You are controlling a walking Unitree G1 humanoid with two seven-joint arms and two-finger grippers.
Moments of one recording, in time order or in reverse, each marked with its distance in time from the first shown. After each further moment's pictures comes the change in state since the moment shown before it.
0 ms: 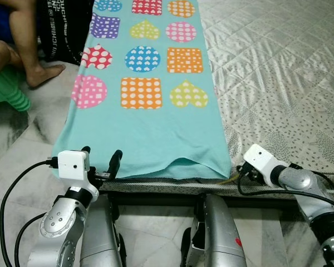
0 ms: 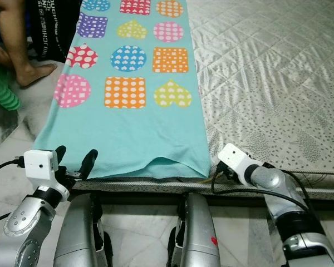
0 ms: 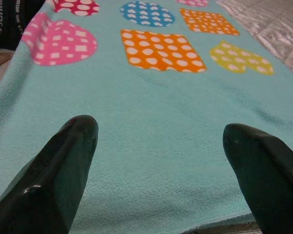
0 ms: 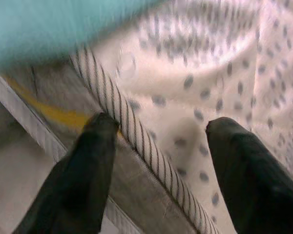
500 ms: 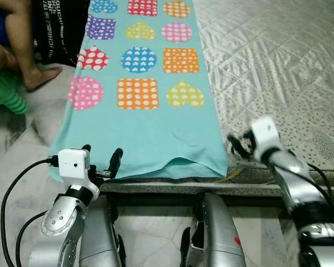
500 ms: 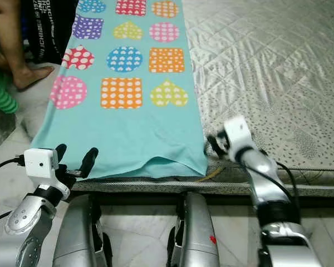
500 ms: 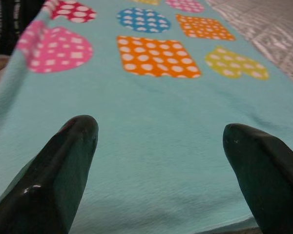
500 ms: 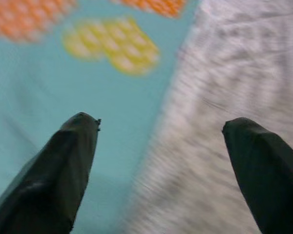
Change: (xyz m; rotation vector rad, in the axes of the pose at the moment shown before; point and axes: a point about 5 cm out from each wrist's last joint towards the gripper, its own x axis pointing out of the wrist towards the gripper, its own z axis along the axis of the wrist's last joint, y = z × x) left arm 0.002 -0.001 0.002 -0.002 -0.014 0.000; right arm 0.003 -0.023 0.090 0.643 -0.467 -0.160
